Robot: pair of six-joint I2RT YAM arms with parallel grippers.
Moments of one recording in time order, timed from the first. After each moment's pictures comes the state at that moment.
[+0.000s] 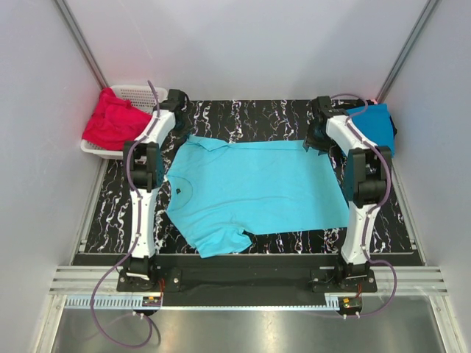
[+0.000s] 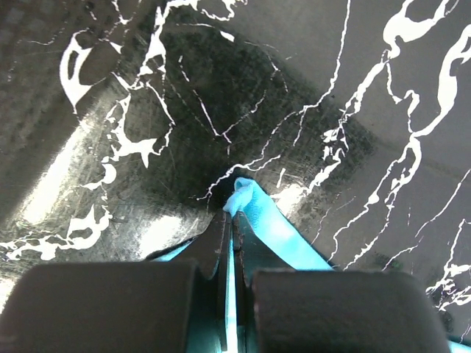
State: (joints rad) left arm -0.11 2.49 2.21 -0.79 -0.11 -0.70; right arm 0.13 2.07 1.70 -0.77 0.16 0.44
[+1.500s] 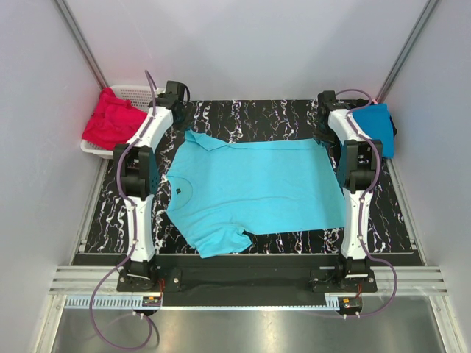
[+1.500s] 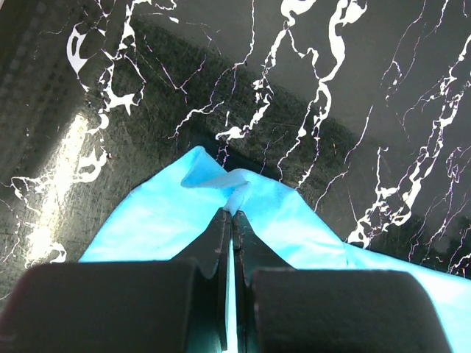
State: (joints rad) left arm -0.15 2.26 2.05 -0.74 -0.11 -0.65; right arm 0.04 2.40 2.08 -0.81 0.26 0.45
